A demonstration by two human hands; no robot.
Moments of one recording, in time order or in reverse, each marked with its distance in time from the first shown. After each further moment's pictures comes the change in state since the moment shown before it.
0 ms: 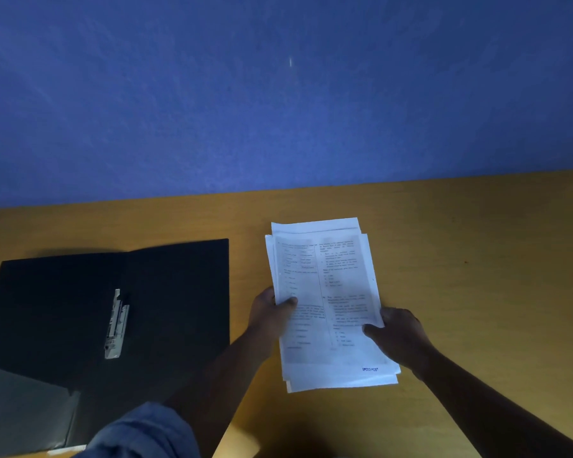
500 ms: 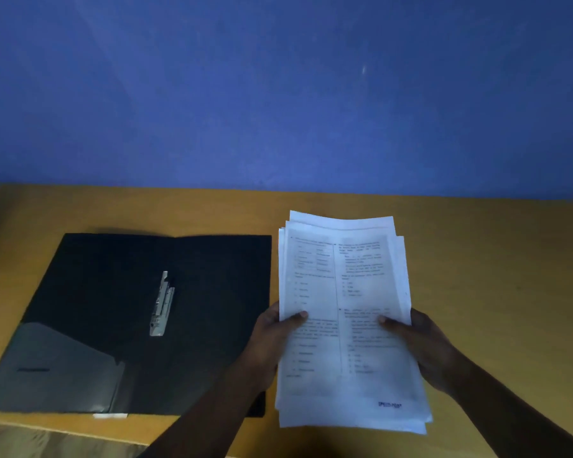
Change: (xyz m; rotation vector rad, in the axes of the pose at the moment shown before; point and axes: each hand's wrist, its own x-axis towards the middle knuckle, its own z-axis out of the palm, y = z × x) left_hand -0.059 -0.003 -0.065 -0.317 -0.185 0.019; right_hand -0.018 -0.039 0.010 0.874 -0.287 -0.047
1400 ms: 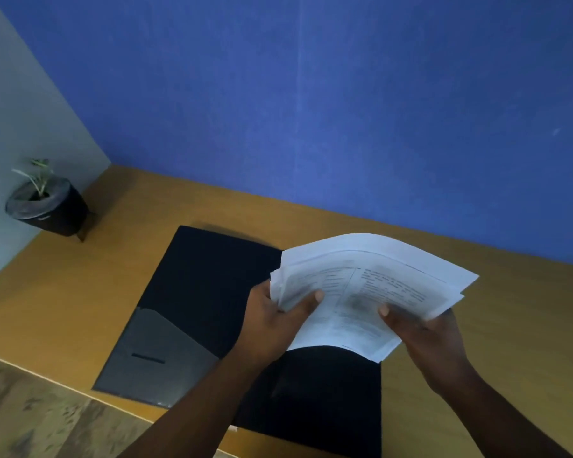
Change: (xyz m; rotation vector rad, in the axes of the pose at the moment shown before) left_hand -0.083 0.126 -0.189 0.106 0.202 0.611; right_hand 0.010 -0.038 0.268 -0.262 0.003 -0.591
